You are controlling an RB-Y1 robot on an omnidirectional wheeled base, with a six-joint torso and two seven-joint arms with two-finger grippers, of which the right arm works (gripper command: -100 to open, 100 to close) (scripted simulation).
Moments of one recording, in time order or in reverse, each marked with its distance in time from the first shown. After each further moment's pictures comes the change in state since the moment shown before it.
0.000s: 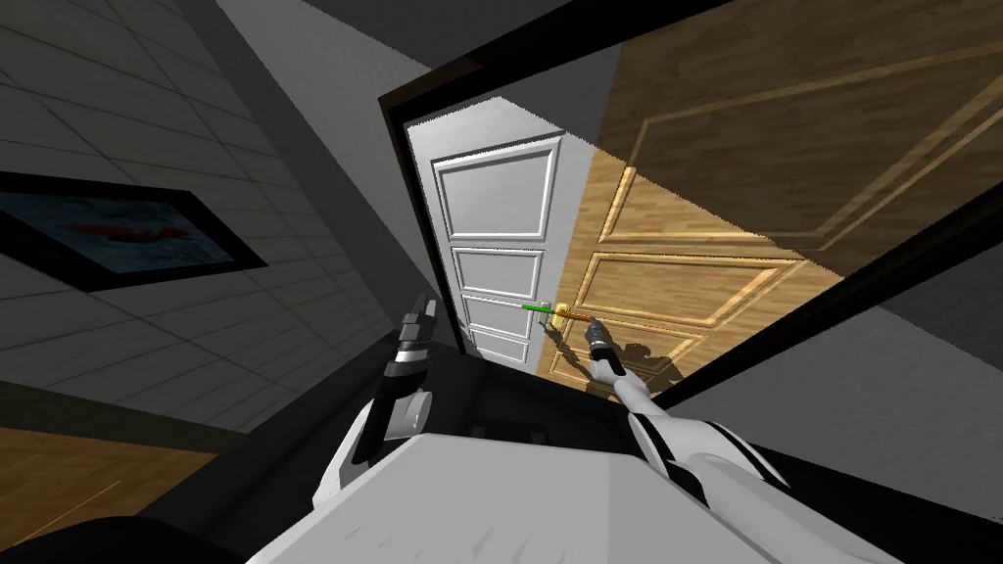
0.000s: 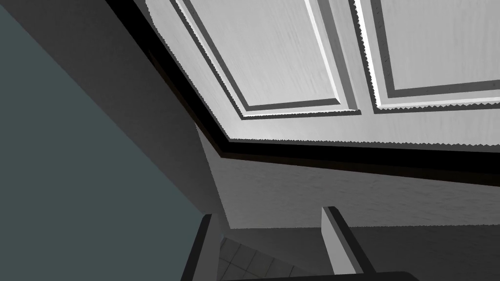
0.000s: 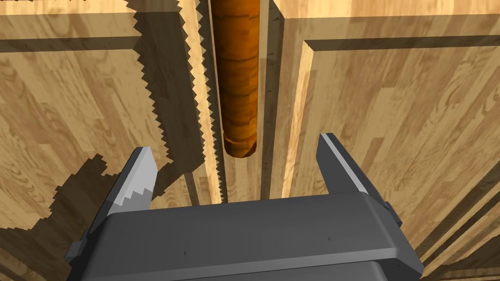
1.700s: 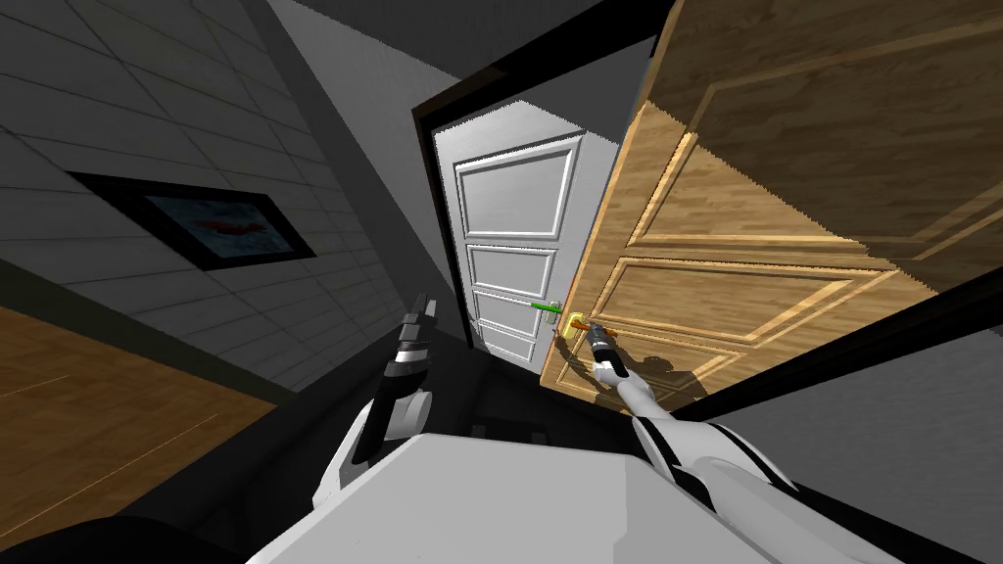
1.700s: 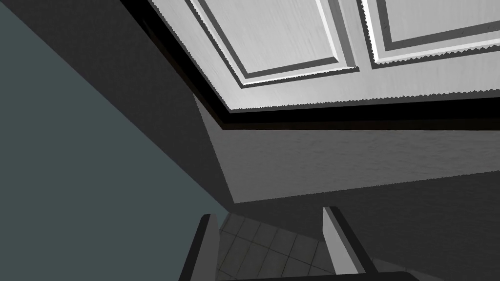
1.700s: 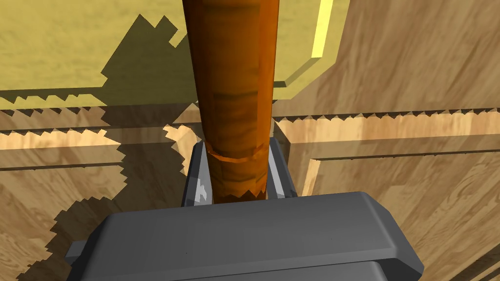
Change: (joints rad) arm 0.014 -0.020 0.030 -0.006 0.007 -0.012 -0.050
